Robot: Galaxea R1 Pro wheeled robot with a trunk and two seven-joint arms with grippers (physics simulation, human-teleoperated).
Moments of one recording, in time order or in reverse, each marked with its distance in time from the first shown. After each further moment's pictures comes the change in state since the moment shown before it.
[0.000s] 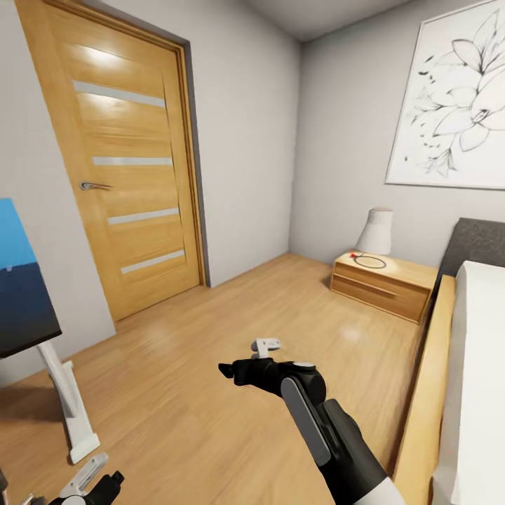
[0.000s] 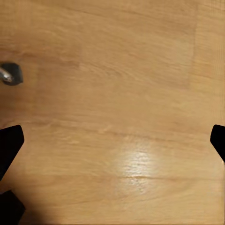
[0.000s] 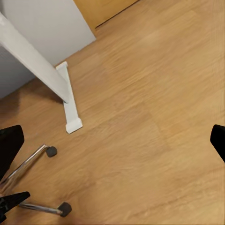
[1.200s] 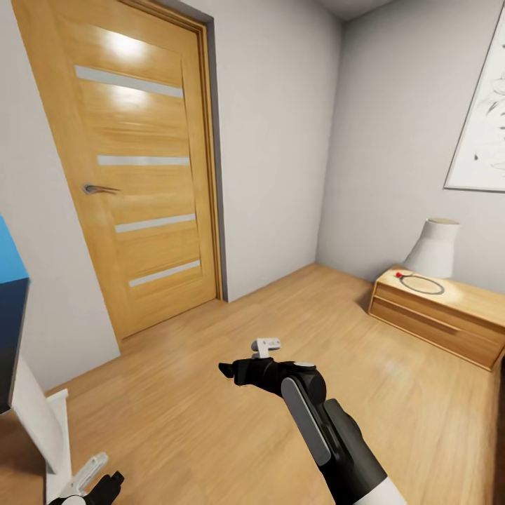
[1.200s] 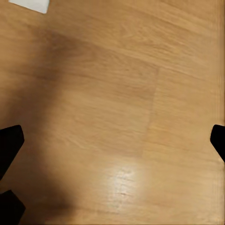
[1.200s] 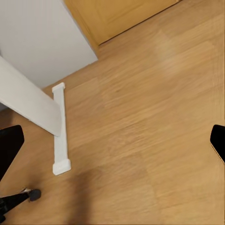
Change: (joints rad) left arm 0.000 0.000 0.000 0.001 0.000 0.000 0.000; right arm 0.000 0.000 -0.002 -0.001 0.003 -0.001 0.000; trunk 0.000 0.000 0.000
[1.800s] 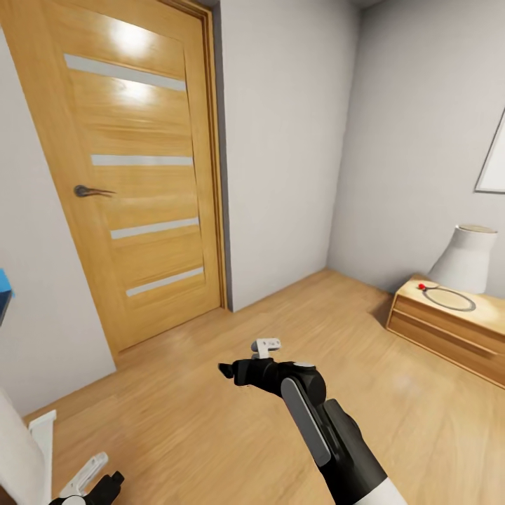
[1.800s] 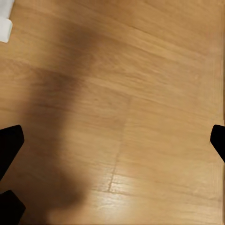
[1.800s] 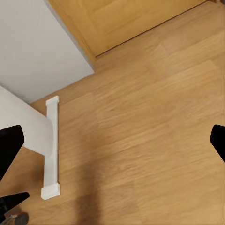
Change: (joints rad) left arm 0.000 0.000 0.000 0.000 0.000 0.000 0.000; right arm 0.001 0.000 0.001 0.000 0.000 0.000 0.000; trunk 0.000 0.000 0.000
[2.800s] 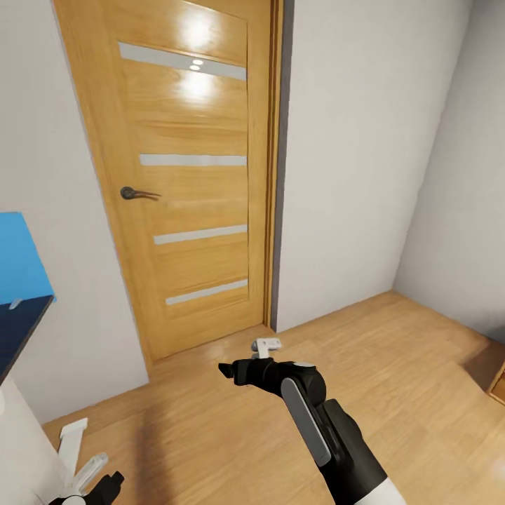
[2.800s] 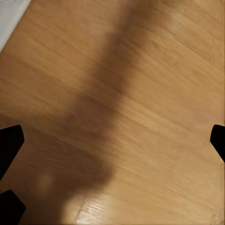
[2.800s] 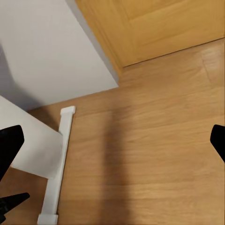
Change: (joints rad) left arm 0.000 0.000 0.000 0.000 0.000 0.000 0.000; right arm 0.000 0.000 0.000 -0.002 0.000 -0.001 0.000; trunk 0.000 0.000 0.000
